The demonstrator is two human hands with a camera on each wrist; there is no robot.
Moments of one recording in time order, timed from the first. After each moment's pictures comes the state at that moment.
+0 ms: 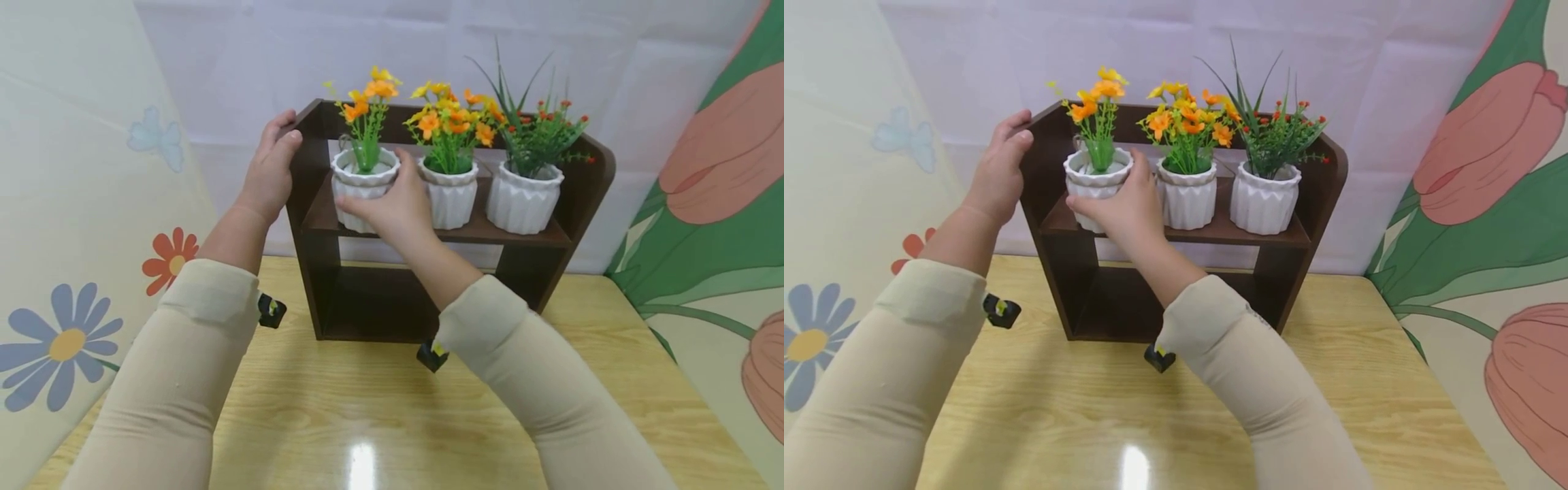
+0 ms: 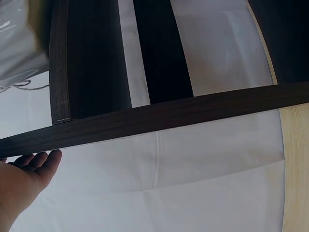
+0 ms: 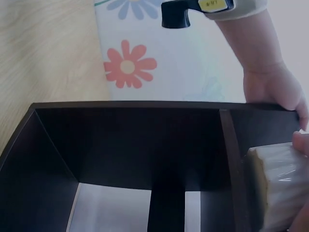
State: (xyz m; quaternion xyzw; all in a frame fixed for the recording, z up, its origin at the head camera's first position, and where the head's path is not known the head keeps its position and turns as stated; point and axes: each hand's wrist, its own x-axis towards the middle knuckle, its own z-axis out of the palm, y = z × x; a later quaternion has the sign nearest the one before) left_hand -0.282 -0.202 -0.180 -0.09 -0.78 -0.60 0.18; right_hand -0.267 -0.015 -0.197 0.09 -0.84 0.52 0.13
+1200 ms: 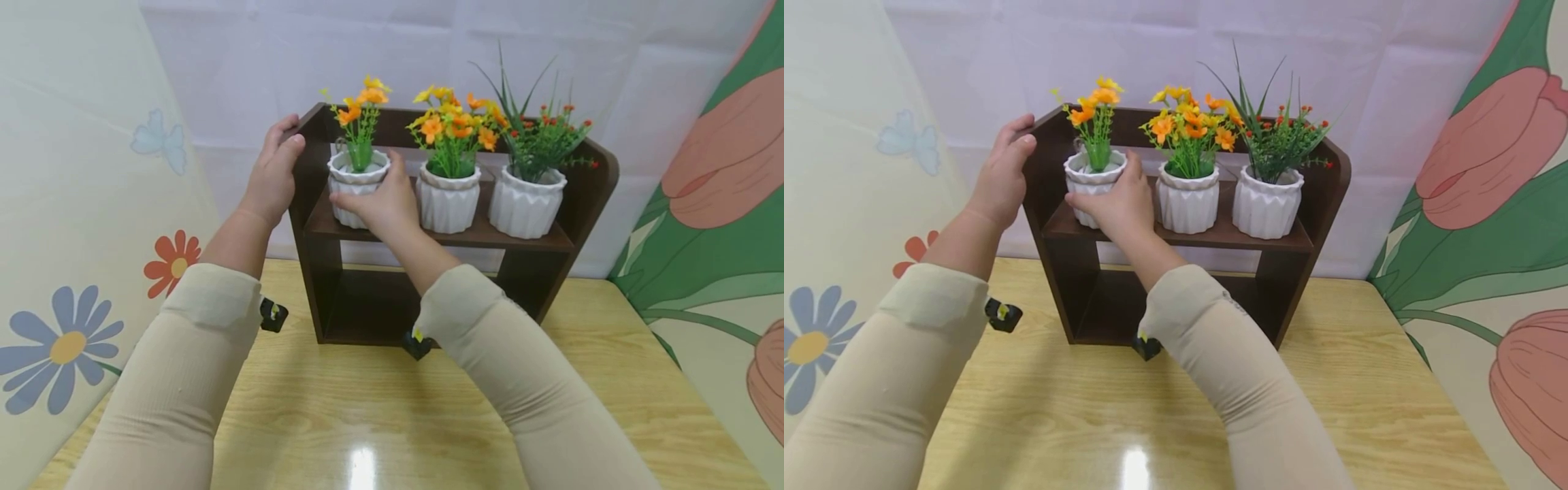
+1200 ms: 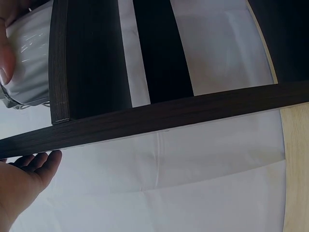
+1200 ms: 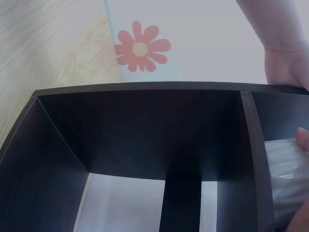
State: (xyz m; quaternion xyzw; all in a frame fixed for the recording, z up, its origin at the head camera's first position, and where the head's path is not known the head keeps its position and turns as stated) left_hand -0.281 -0.202 -0.180 -0.09 -0.78 -0.60 0.17; right_hand -0.293 -0.035 -0.201 0.08 -0.85 0.51 0.13
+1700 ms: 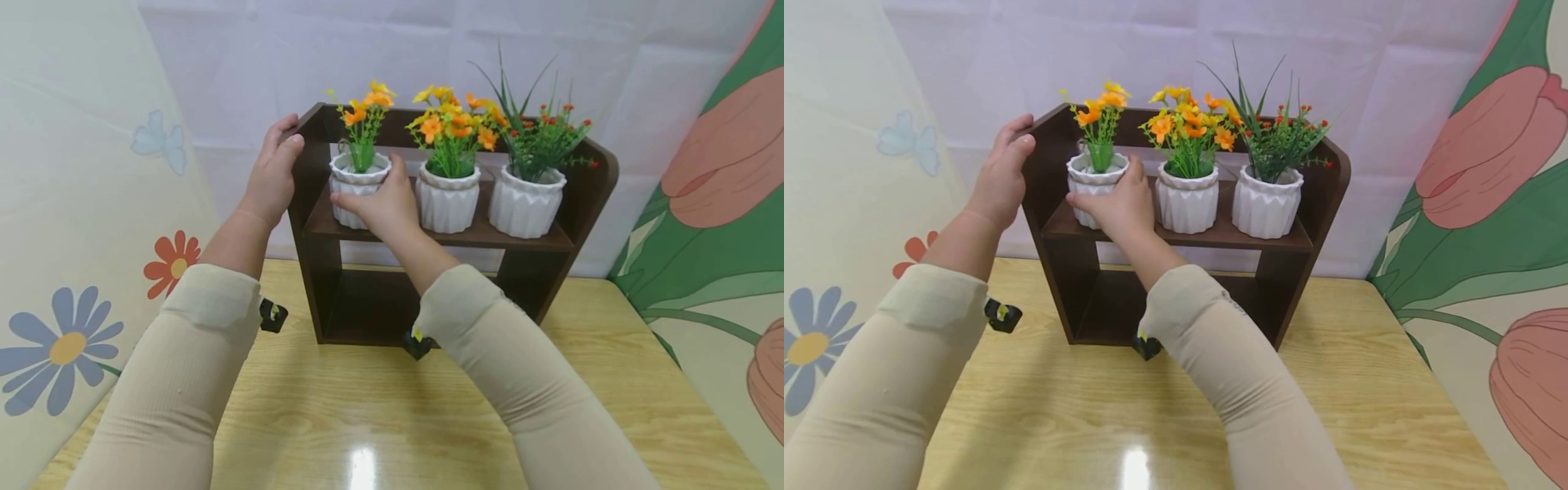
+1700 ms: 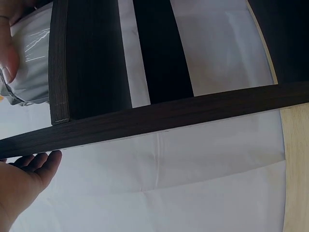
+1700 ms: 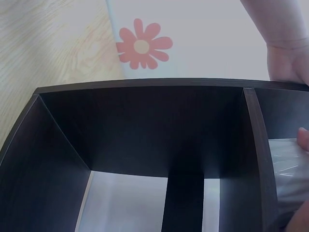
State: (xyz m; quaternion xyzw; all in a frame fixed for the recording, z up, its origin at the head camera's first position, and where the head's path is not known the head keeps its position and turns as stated) left_hand -0.284 -0.203 -0.183 -0.10 -0.77 -0.60 0.18; right_hand -0.295 -0.034 -0.203 0.08 -0.85 0.51 0.13
